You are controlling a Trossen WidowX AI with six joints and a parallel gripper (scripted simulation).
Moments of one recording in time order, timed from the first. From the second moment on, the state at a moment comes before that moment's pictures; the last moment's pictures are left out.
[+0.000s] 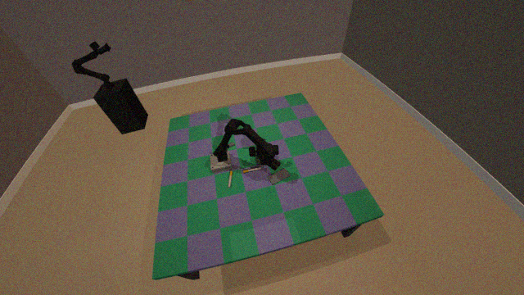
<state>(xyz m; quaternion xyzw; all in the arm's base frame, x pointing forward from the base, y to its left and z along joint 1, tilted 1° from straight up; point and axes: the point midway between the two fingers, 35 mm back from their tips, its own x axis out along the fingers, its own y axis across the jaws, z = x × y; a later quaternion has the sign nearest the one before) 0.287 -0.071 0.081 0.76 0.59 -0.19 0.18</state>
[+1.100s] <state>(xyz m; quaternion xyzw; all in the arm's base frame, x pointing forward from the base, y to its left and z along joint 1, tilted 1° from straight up) 0.288 -0.069 0.054 0.76 0.60 -0.19 0.17</state>
